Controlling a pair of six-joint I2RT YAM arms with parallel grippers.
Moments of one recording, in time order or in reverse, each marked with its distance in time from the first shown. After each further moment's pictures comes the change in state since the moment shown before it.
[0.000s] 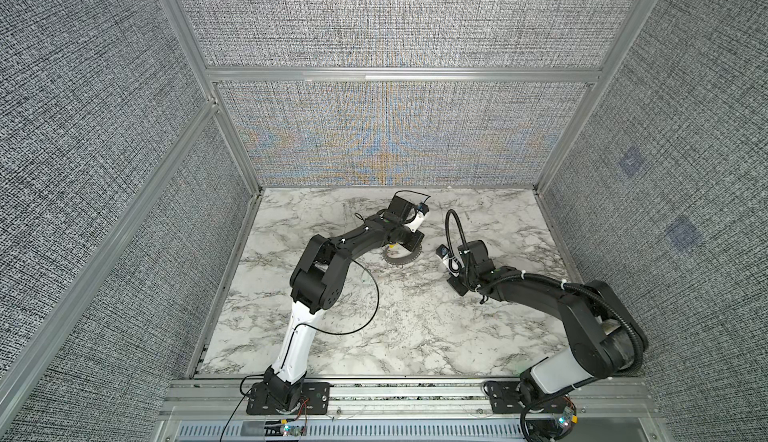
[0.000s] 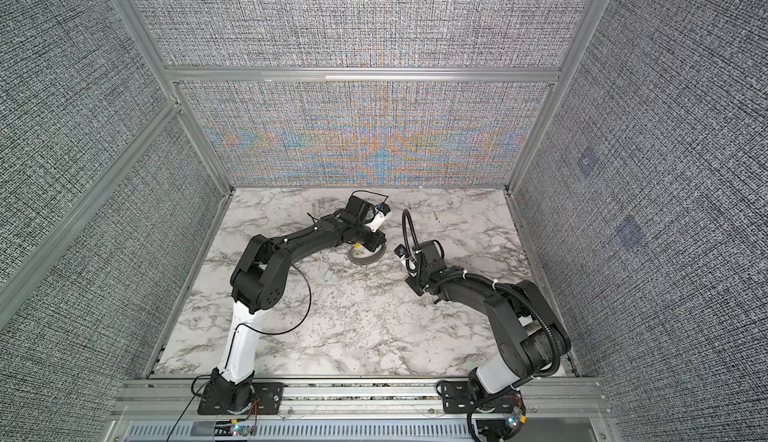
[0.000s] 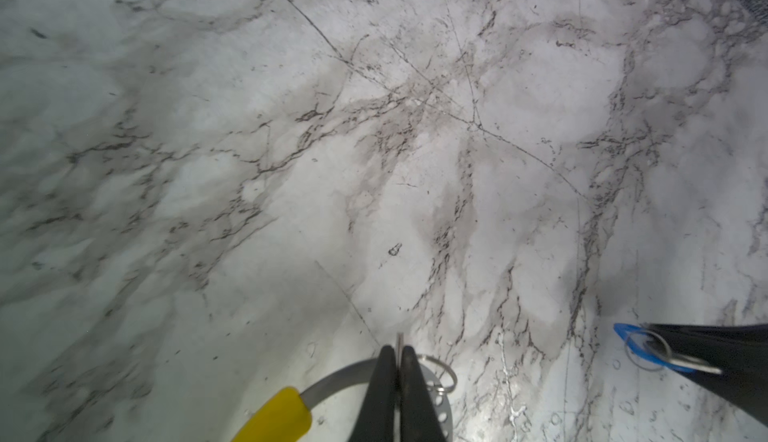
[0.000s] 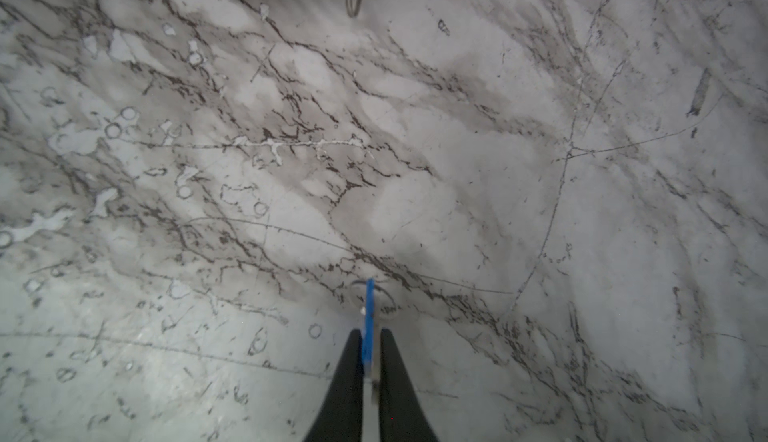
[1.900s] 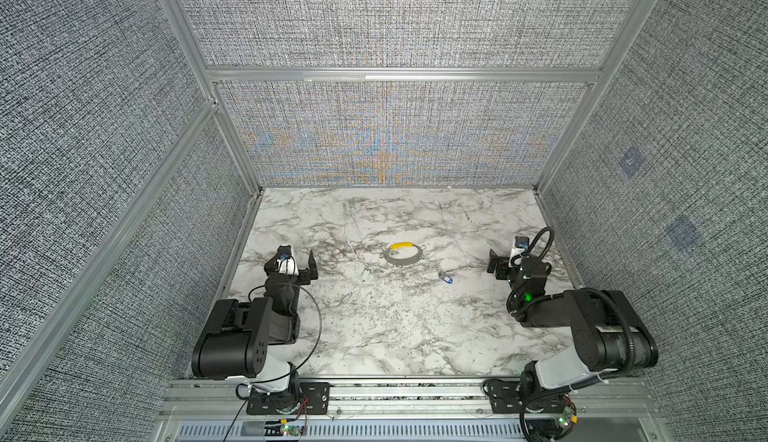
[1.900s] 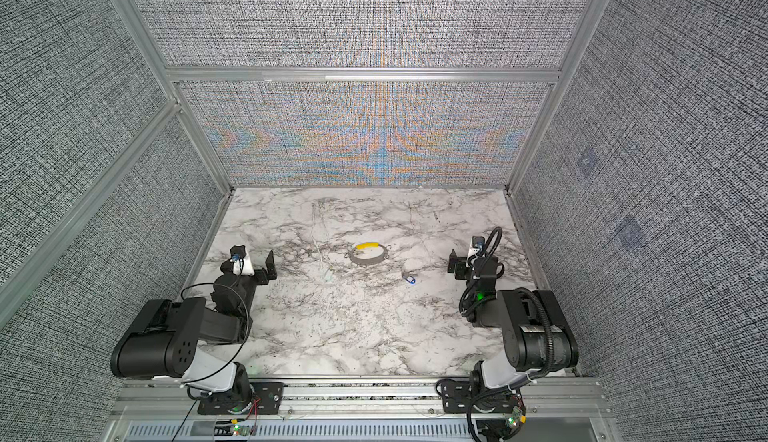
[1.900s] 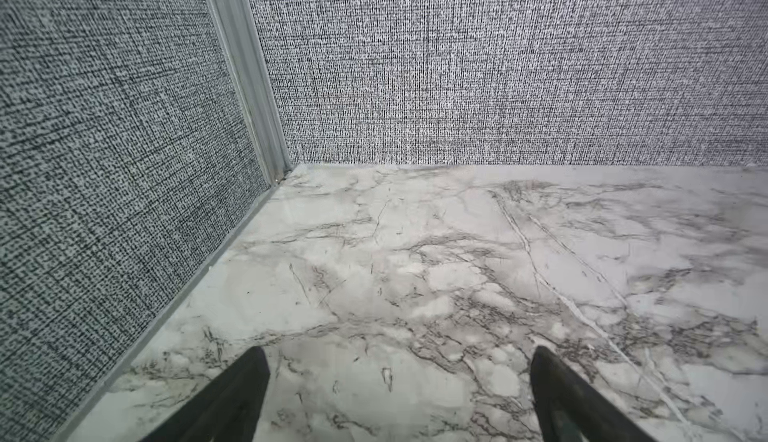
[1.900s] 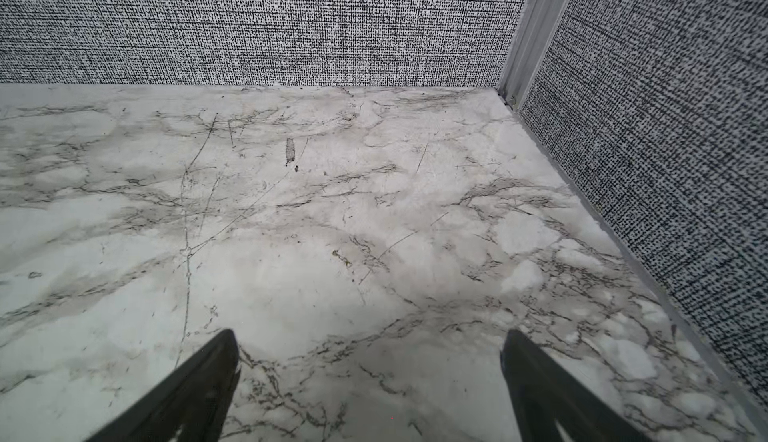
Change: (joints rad) left arm 0.638 -0.731 -1.581 1.624 -0.379 -0.033; right arm -0.455 0.000 -0.419 1.043 0.045 0.380
